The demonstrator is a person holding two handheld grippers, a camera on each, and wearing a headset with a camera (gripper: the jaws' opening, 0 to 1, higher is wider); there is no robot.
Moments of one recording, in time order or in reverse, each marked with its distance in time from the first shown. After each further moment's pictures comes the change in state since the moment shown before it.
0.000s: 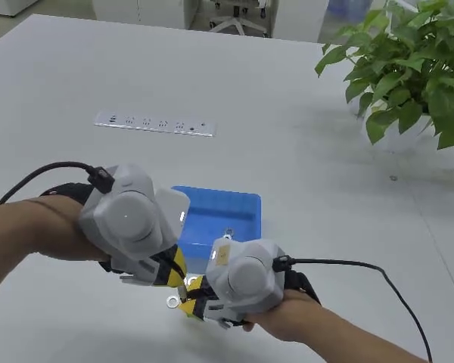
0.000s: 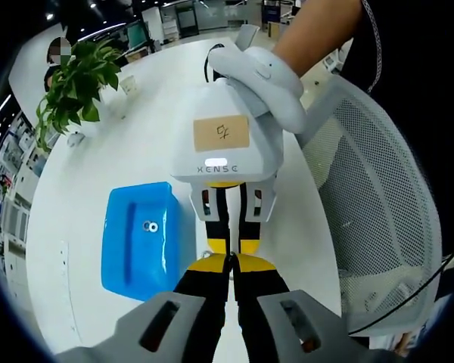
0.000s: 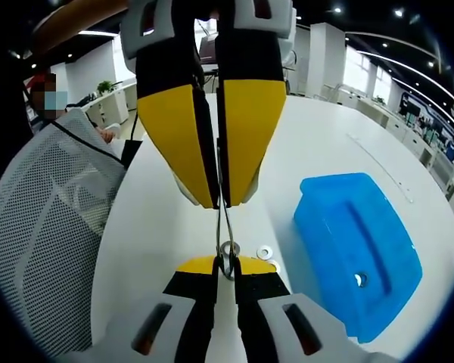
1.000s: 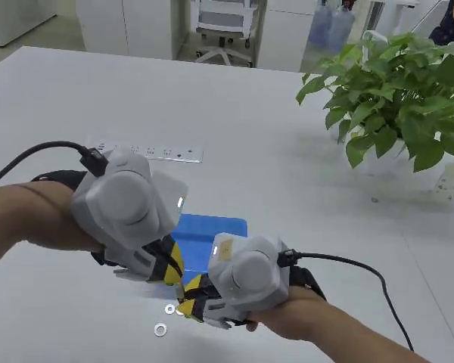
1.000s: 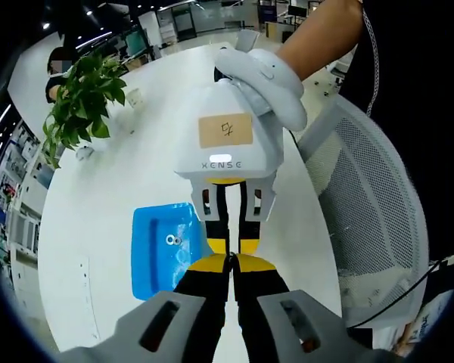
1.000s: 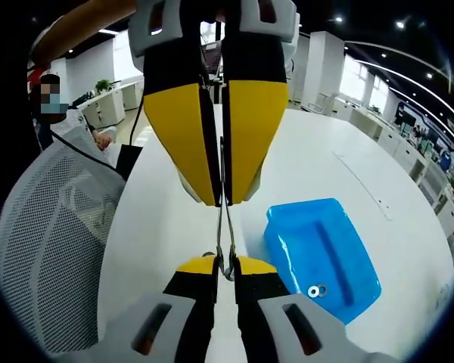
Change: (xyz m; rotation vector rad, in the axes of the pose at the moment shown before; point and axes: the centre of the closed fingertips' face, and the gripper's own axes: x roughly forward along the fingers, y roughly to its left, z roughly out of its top) left arm -0.037 0.022 0.032 0.036 -0.004 0.024; right arm -0.040 -0.022 0.031 -0.035 -0.019 -0.046
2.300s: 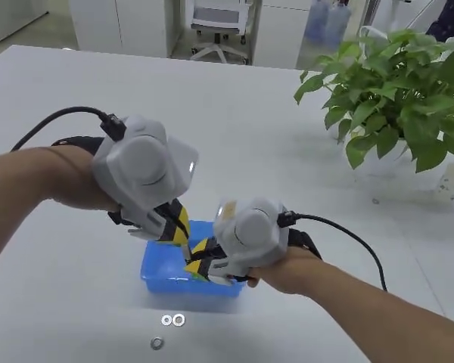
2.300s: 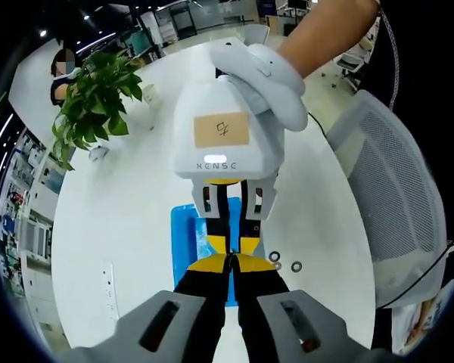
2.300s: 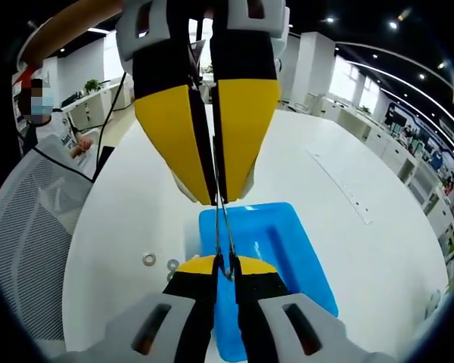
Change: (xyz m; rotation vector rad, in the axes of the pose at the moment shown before) left arm 0.004 0.071 -0.008 0.041 0.033 0.052; right arm 0.004 -0.077 0.000 0.004 0.002 -0.064
